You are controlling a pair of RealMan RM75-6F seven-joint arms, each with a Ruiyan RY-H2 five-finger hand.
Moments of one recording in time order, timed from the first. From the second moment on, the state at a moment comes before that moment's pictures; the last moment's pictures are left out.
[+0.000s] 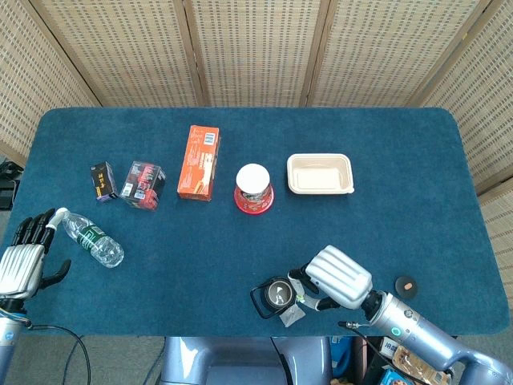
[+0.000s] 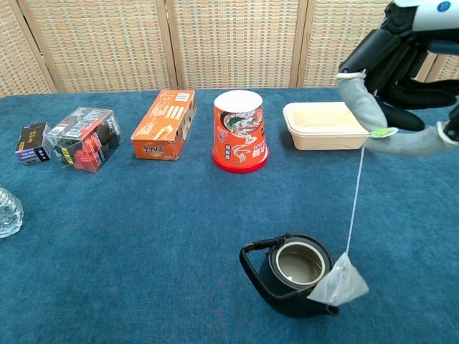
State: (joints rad) left arm -0.17 -1.15 -0.06 -1.64 1.40 1.37 0.10; right arm 0.65 -0.92 0.05 -2.07 -1.72 1.01 0.17
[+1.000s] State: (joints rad) left arm -0.17 -1.17 -0.05 -1.62 1.39 1.36 0.08; right arm 0.68 -1.01 0.04 -2.00 -1.67 0.95 0.18
